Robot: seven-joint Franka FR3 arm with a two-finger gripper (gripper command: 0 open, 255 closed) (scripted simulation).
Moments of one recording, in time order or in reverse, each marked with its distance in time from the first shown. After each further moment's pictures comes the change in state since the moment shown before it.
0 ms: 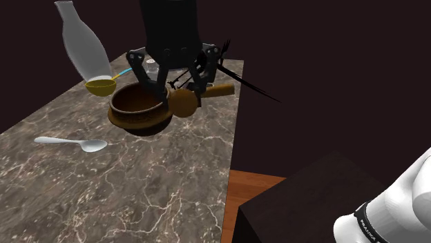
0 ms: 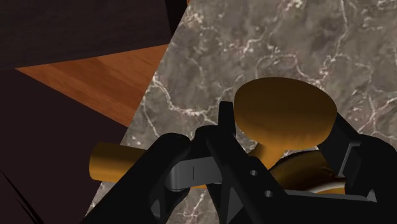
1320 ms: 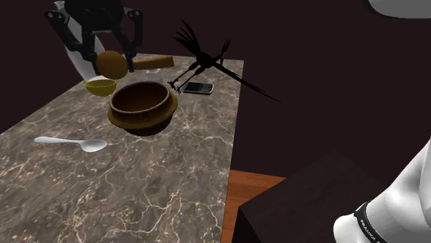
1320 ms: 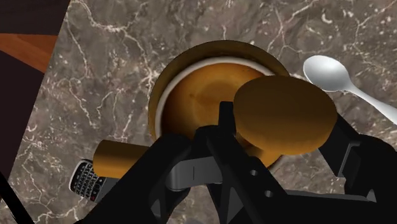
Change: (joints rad) arm 0.148 0.616 0.064 0.771 -0.330 -0.224 0.211
